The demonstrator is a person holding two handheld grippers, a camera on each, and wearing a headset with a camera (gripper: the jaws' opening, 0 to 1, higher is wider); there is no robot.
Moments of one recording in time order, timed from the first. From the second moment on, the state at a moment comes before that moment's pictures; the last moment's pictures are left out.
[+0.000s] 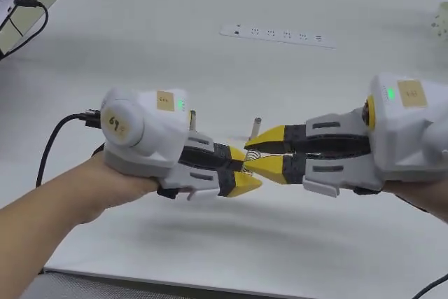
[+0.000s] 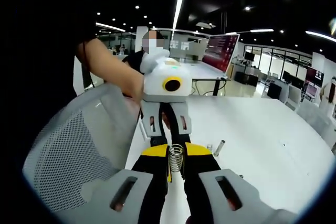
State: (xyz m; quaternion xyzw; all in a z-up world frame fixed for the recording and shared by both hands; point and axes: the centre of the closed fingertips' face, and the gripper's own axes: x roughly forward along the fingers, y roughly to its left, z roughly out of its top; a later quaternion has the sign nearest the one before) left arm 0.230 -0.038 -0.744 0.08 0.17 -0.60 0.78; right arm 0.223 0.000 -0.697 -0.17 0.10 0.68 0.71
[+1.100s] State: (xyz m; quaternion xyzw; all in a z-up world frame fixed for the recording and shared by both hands) left arm 0.246 -0.020 -0.750 0.09 0.19 -0.57 0.80; right arm 0.228 0.002 -0.699 -0.24 0.11 0.68 0.68
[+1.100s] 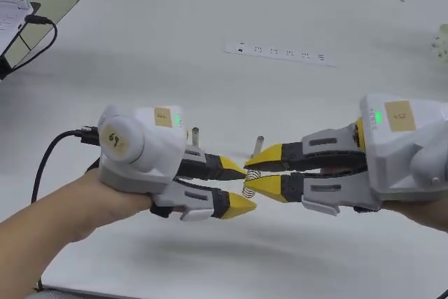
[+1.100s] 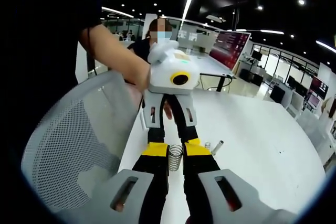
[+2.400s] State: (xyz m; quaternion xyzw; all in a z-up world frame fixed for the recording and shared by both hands) left arm 0.261 0.085 -0.763 0.09 0.22 -0.44 0.87; right arm 0.262 -0.019 -0.710 -0.23 0.12 0.63 0.73
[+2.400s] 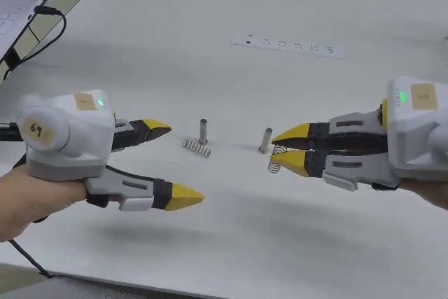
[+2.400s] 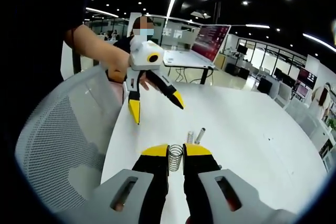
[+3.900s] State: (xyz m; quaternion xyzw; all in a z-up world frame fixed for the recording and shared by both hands) left arm 0.256 0.126 -0.766 0.07 0.23 -0.38 0.89; right arm 0.366 -0.017 -0.729 -0.20 0.14 0.55 0.80
